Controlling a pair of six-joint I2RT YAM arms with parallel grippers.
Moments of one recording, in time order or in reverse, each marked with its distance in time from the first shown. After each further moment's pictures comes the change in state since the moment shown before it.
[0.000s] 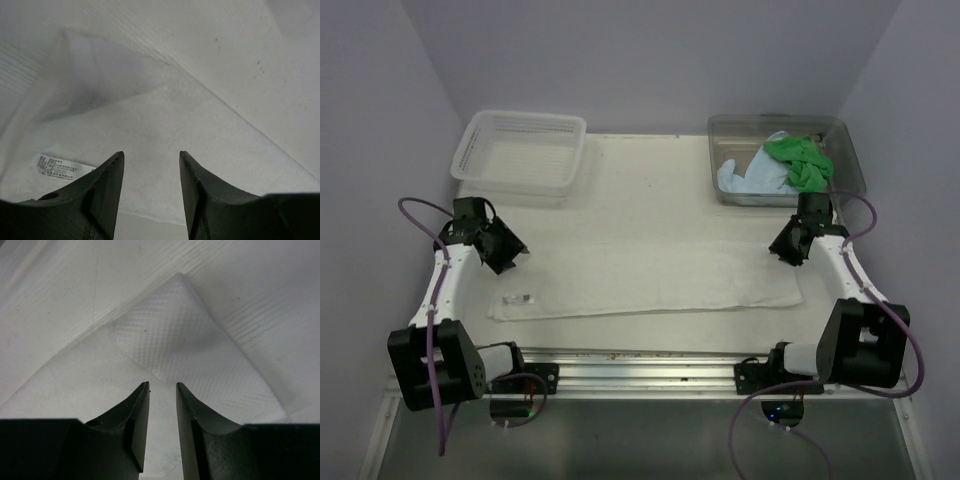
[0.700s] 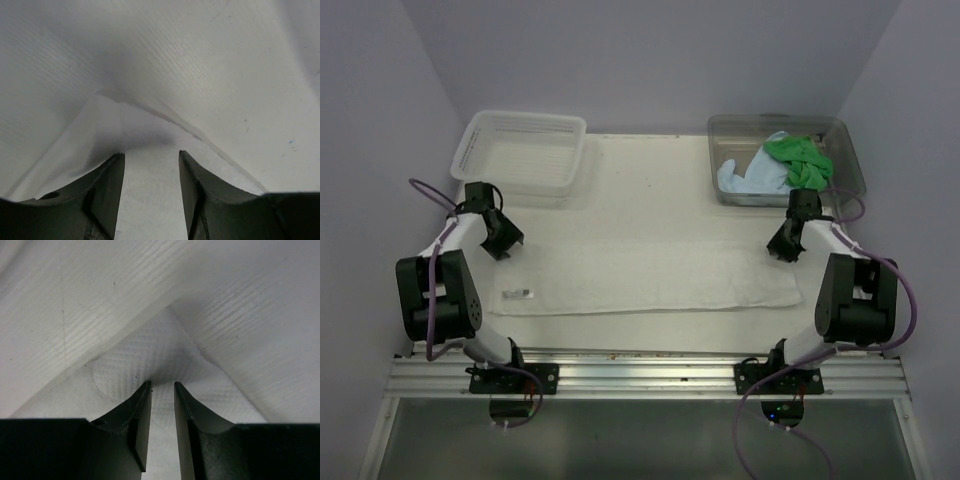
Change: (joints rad) left arm 0.001 0.406 0.121 0.167 -0.163 -0.019; right arm 0.001 0.290 0.057 0.131 0.062 0.010
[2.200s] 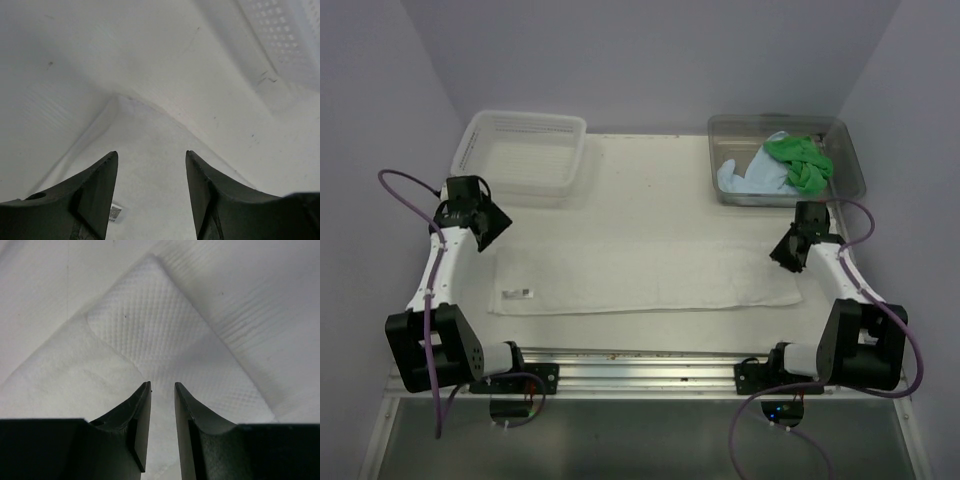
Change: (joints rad) left arm -0.002 -0.291 0.043 -0.057 -0.086 0.034; right arm 0.000 -0.256 -0.121 -0.031 -0.014 -0.017
